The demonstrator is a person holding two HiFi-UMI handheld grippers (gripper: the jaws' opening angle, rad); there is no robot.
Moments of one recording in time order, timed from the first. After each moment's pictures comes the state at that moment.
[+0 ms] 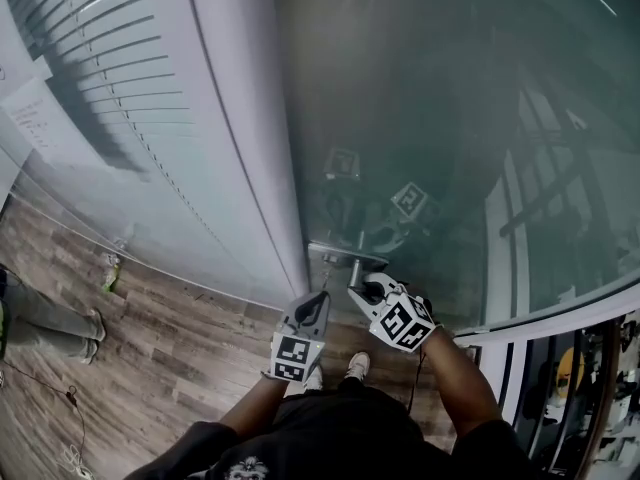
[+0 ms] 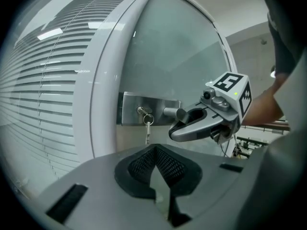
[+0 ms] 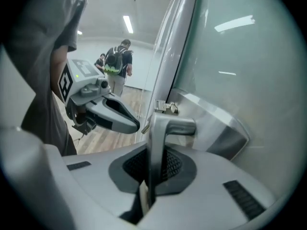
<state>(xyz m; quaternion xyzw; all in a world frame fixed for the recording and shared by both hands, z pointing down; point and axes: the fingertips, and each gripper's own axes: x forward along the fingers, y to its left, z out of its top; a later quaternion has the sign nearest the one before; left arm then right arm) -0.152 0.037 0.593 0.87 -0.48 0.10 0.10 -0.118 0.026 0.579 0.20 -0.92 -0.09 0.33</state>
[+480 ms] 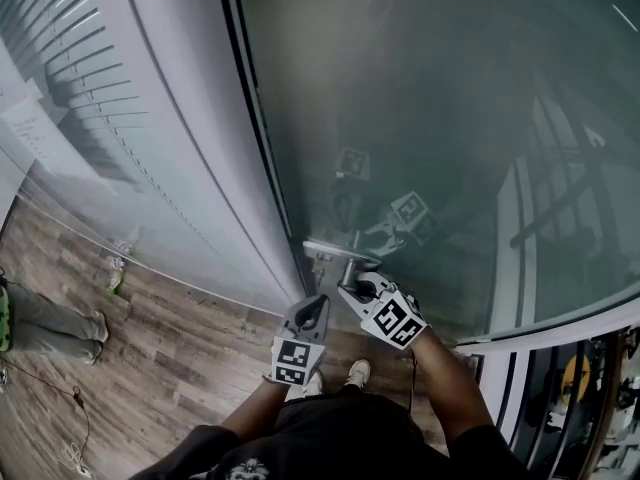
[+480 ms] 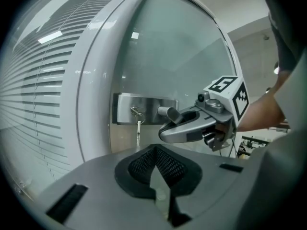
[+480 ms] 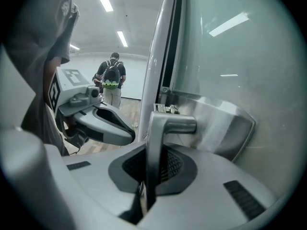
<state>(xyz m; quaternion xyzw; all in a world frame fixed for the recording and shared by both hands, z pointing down) -0.138 0.015 0.593 0.86 -0.50 0.11 0.10 -0.123 -0.008 0.577 0.20 -0.94 -0.05 0.27</state>
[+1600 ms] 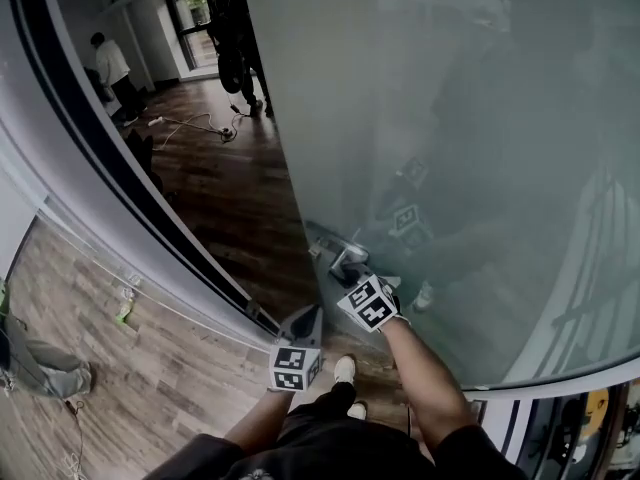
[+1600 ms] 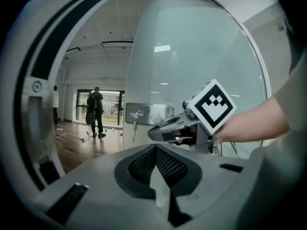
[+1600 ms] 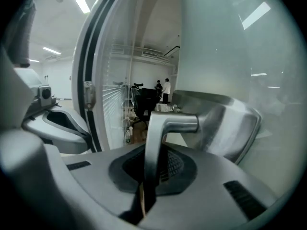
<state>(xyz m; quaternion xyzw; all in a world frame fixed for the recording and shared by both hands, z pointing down) -0.083 -0.101 0.574 0.82 -0.56 0.10 0.12 -0.078 -0.191 0.583 0.27 -0.93 -0.01 0.26</state>
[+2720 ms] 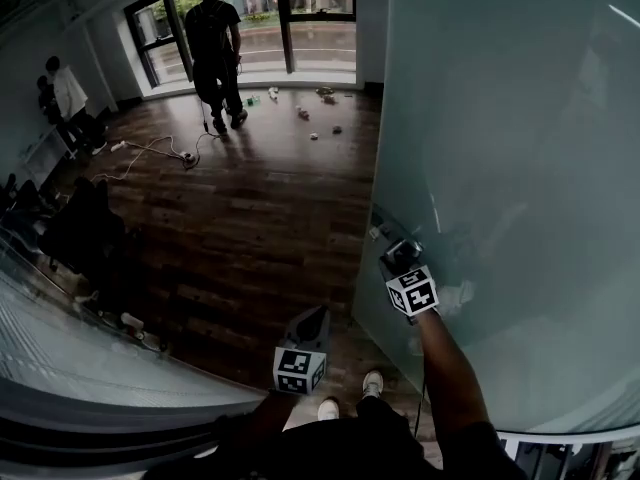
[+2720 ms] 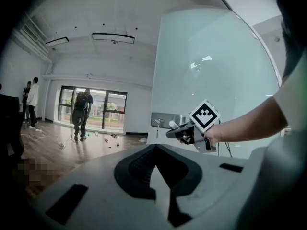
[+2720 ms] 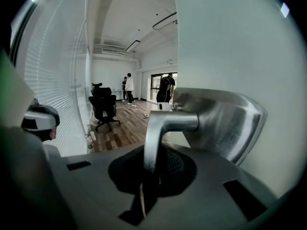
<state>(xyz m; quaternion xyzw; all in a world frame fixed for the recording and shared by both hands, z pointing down) -0.053 -0.384 0.591 0.86 -0.49 0.07 0.10 0.078 -0.520 0.624 0.45 -0.85 0.08 0.25</state>
